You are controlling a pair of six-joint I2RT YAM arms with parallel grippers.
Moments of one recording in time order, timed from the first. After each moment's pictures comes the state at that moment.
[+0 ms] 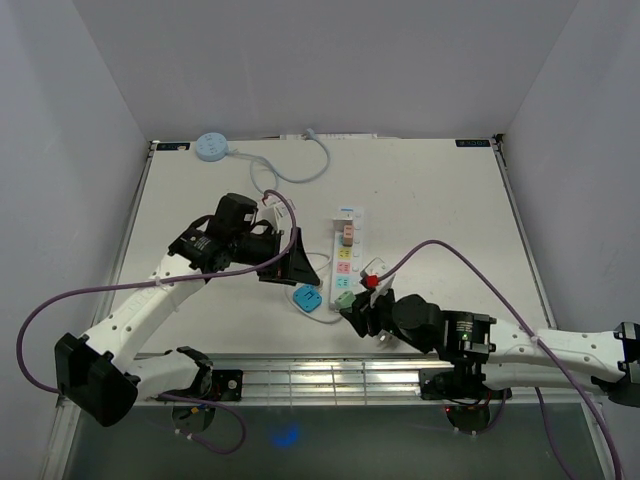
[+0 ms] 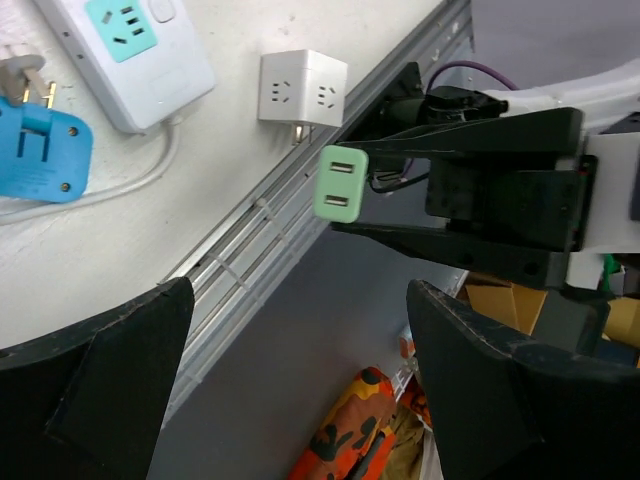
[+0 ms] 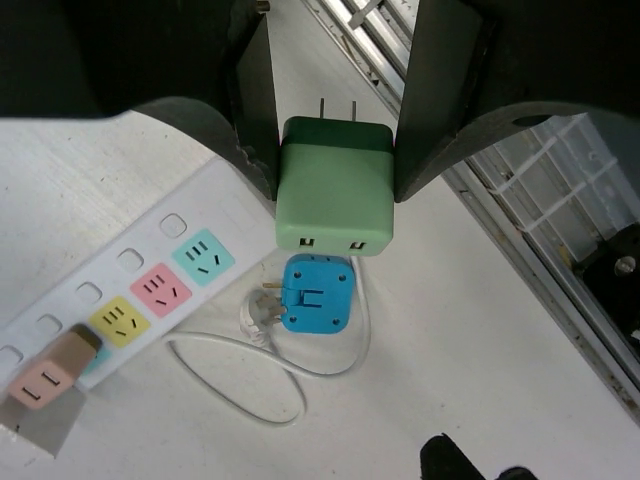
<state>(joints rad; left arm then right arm) -0.55 1.15 1.04 -0.69 0.68 -0.52 1.38 0.77 0.52 -0.13 0.45 0.29</state>
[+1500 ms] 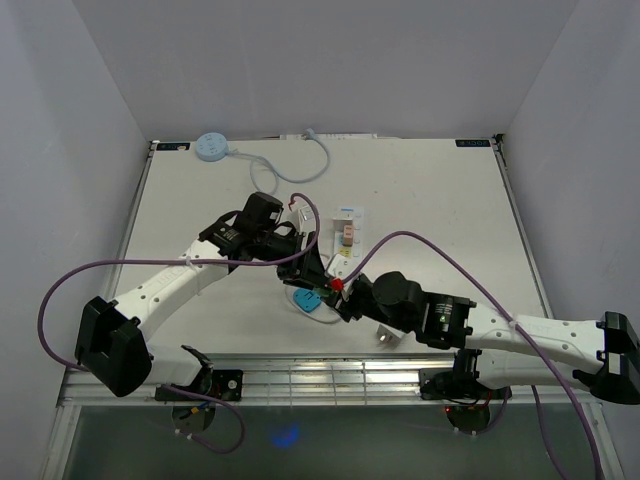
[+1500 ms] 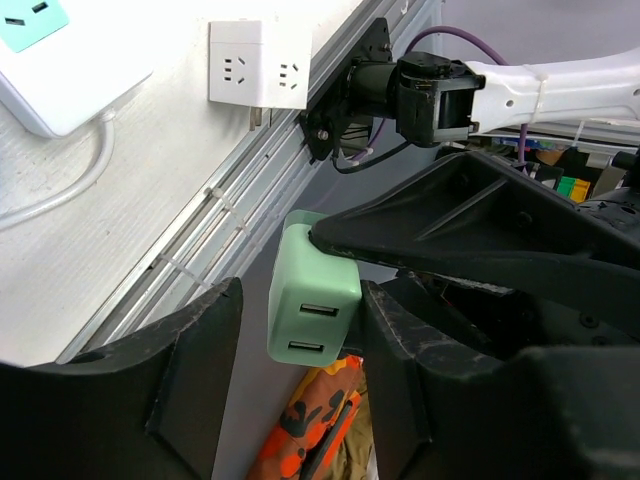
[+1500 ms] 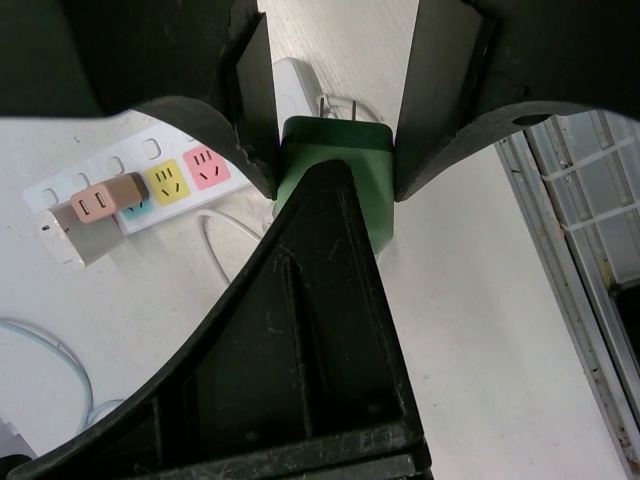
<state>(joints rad) -0.62 1.32 1.05 -0.58 0.81 -0.59 1.30 0.98 0.71 -0.04 0.24 -0.15</state>
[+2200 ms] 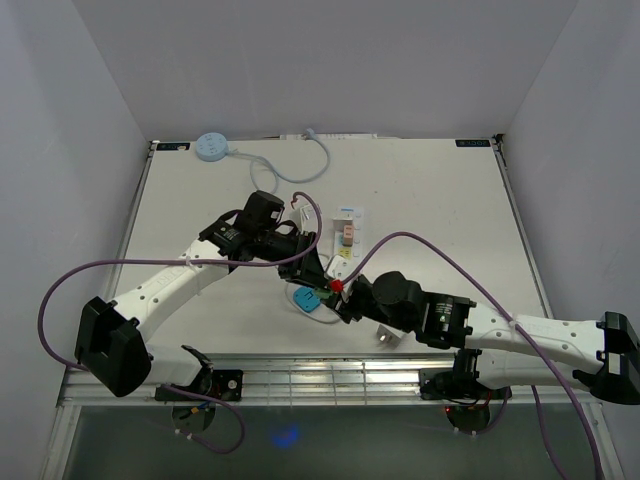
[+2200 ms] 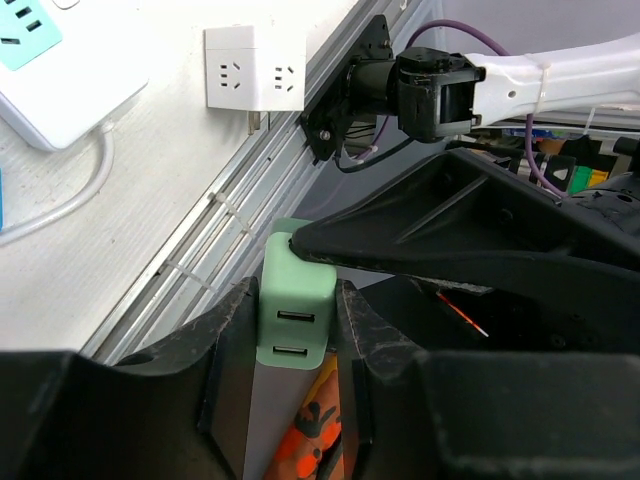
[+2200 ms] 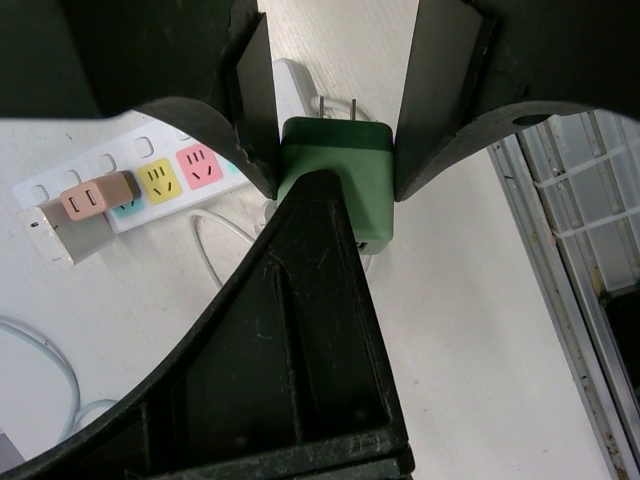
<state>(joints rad) -0.63 1.32 1.07 -0.58 0.80 -0.56 1.30 0.98 0.71 -0.05 0.21 -0.15</state>
